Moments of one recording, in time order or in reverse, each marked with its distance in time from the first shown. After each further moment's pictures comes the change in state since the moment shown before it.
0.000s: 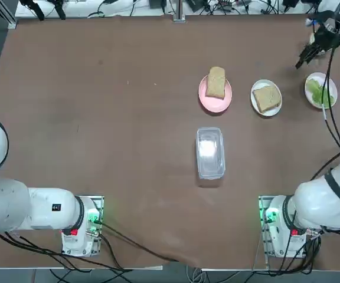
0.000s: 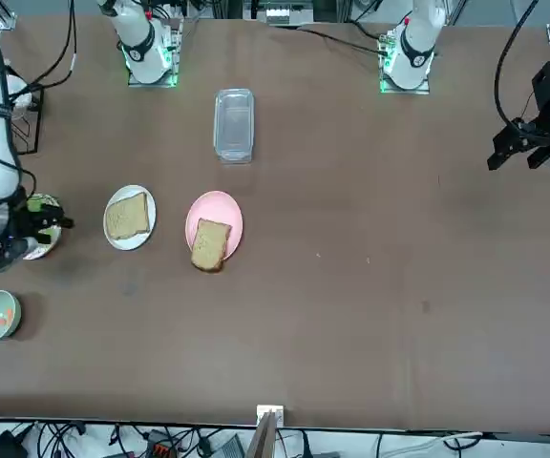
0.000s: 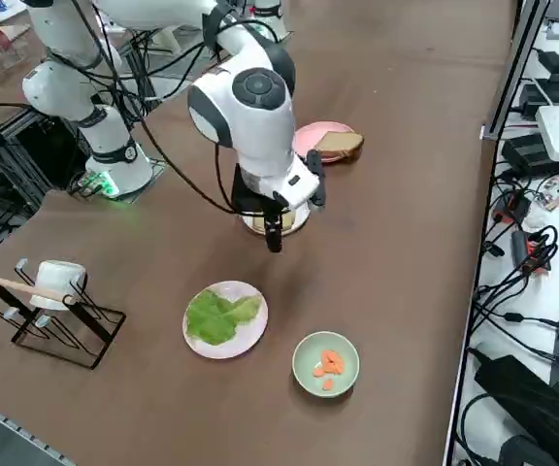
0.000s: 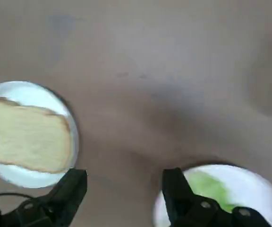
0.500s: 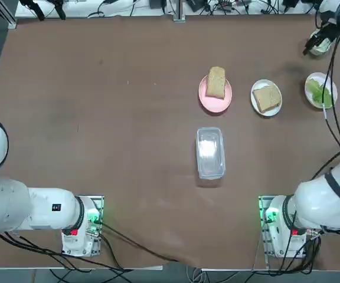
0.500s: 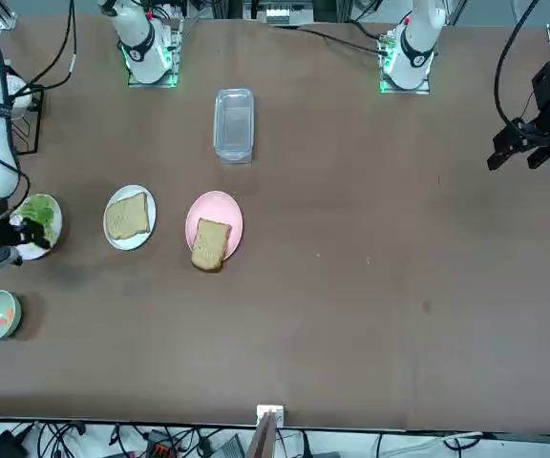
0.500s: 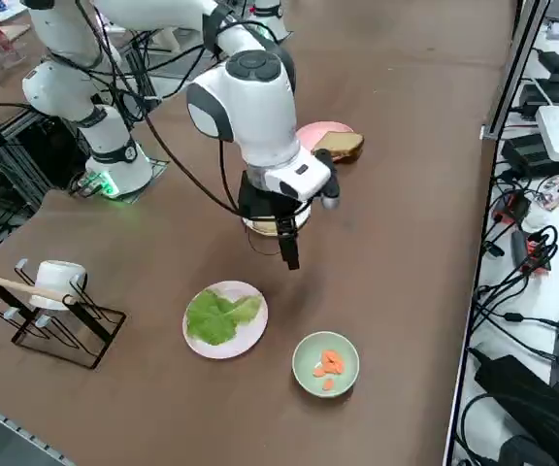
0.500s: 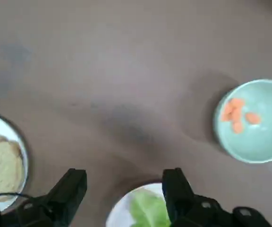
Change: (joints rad) arm -0.016 0.035 0.000 0.076 -0.046 0.147 -0.022
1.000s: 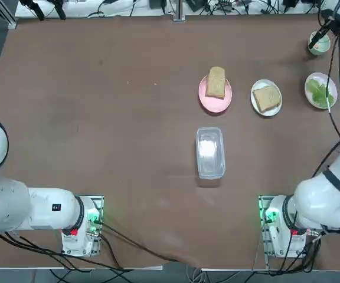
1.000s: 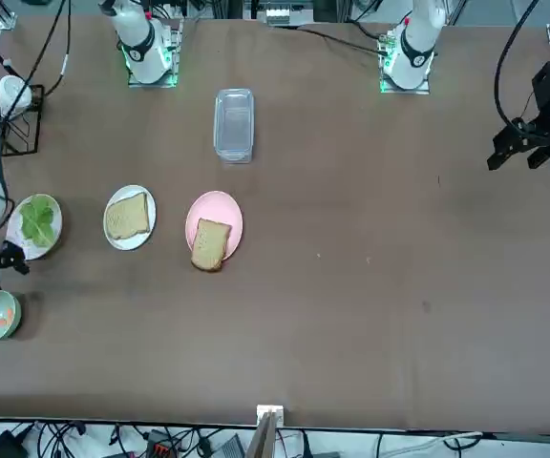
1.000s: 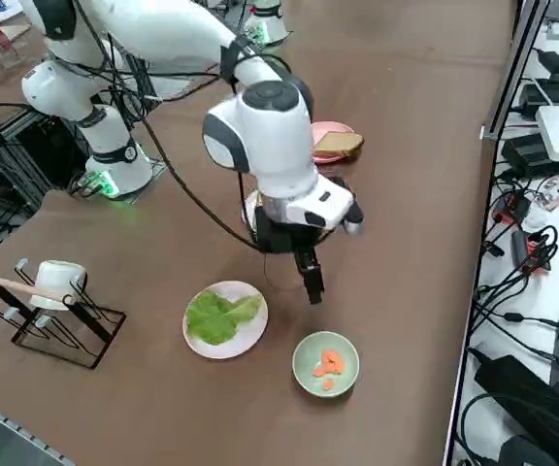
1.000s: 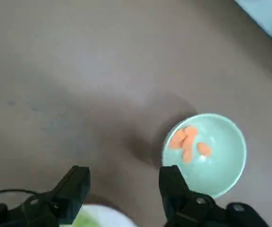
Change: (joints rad) arm -0.036 0.209 0.000 0.220 -0.010 0.069 -0.195
